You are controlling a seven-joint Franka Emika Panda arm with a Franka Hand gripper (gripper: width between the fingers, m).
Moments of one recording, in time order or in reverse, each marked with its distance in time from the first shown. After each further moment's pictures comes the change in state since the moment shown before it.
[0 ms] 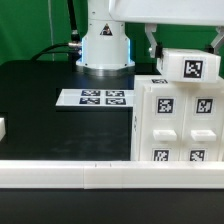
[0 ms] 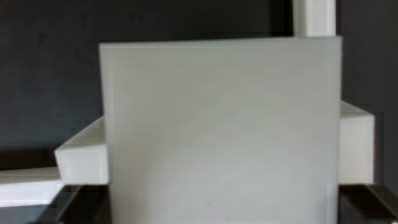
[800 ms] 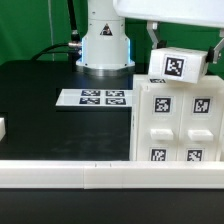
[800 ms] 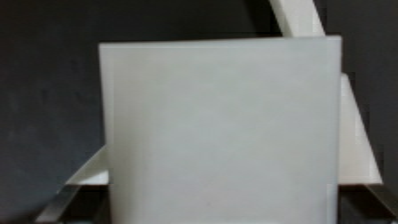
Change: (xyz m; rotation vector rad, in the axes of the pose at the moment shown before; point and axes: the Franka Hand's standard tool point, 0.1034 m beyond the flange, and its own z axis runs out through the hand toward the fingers) arm 0.000 -0.003 0.000 0.003 0.000 0.361
